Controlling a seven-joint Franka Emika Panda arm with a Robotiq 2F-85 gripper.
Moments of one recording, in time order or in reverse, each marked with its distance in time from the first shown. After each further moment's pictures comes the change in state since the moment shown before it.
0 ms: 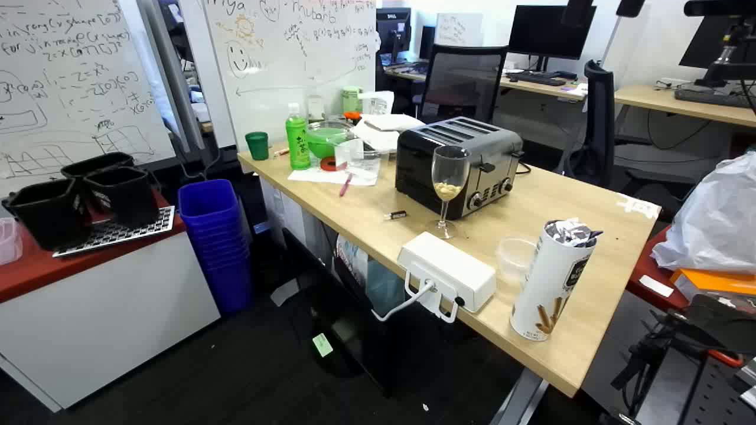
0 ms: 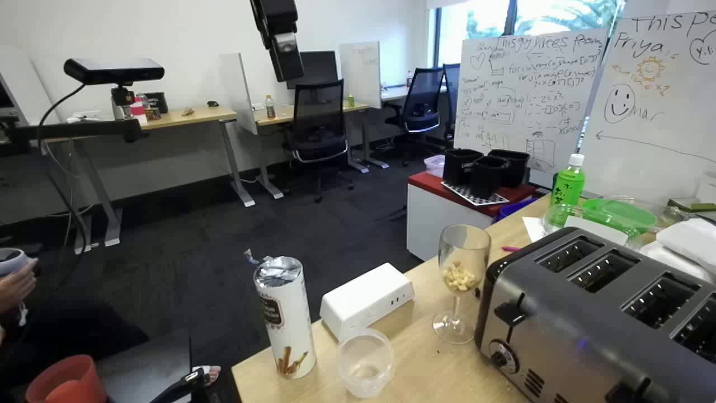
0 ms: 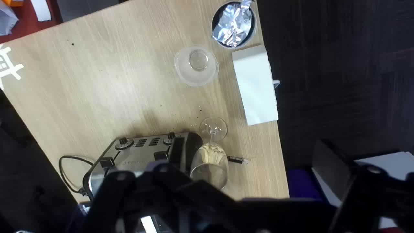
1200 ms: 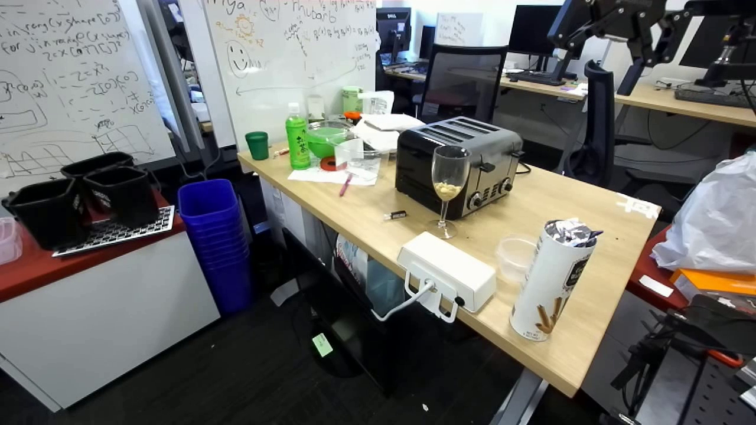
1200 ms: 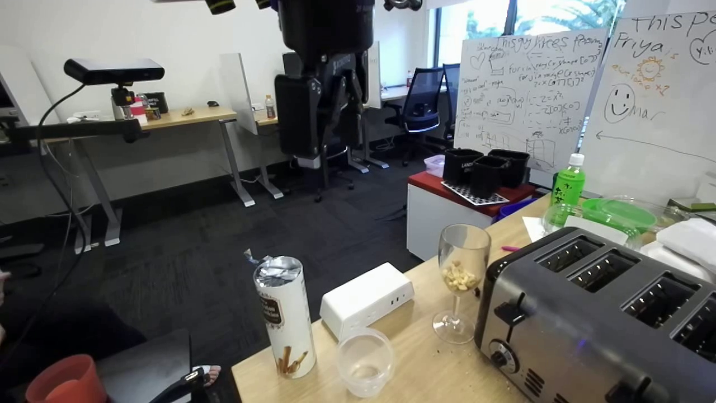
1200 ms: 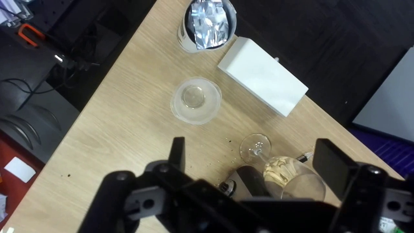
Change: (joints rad) arm -0.119 0.076 -0.192 -0.146 0.230 0.144 0.283
